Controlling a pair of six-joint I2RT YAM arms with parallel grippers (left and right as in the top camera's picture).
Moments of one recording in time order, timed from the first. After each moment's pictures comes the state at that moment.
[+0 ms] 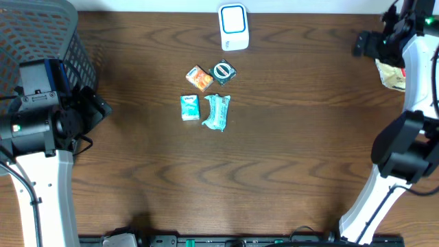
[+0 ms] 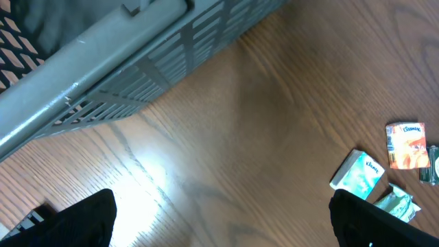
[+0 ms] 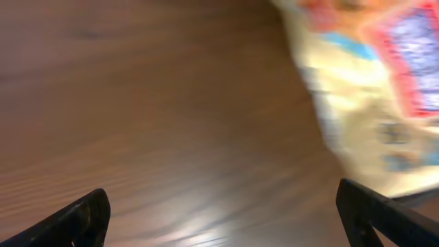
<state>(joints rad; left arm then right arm) 0.19 1.26 1.47 -1.31 -0.17 -0.57 -0.26 2.18 2.13 -1.07 -0.16 0.05</state>
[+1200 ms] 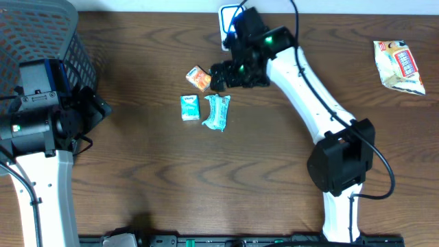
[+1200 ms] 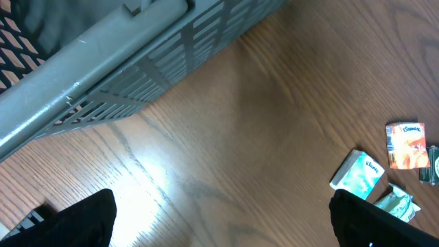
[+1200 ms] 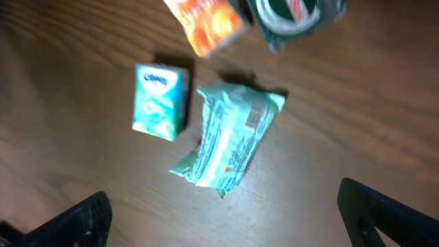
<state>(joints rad) 0.19 1.26 1.47 -1.31 -0.17 -0.57 0.49 2.14 2.02 -1.13 -0.27 0.29</state>
